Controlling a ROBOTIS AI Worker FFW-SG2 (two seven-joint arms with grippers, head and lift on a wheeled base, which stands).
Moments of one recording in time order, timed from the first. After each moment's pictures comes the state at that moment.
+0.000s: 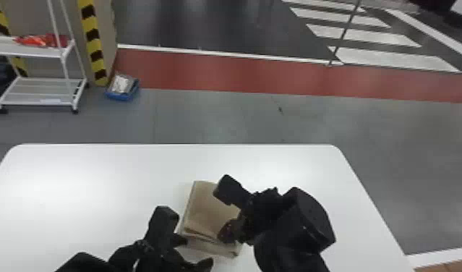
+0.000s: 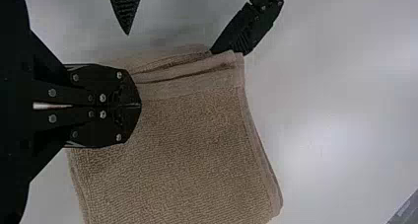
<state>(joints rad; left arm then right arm) 0.00 0.03 -0.38 -1.37 -0.12 0.50 -0.58 -0.09 -0.04 0.23 -1.50 0.94 0.68 1.16</state>
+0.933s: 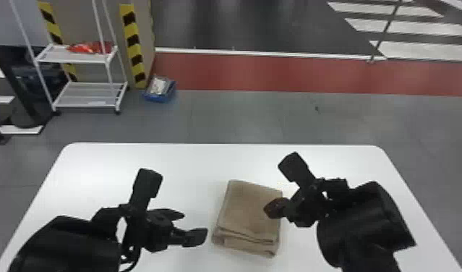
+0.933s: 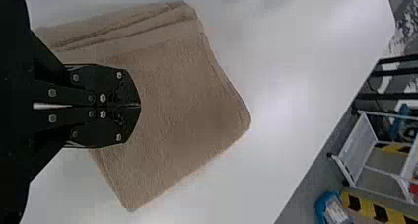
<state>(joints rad) 0.02 0.03 -0.11 -1.66 -0.26 0.81 -0.83 -0.09 -0.03 0.07 -1.59 0.75 0.70 1.05</state>
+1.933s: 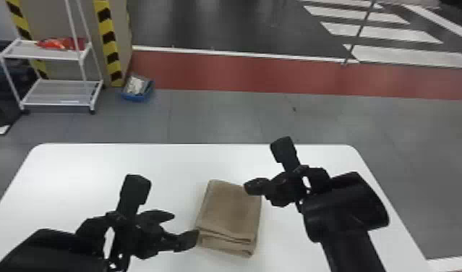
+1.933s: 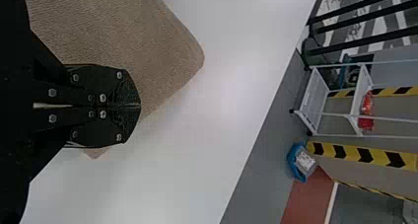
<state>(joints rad) 0.05 0.02 -0.16 -1.66 -0.19 0.73 -0.76 -0.20 -0.03 -0.01 -1.43 0.50 0.65 0.85</state>
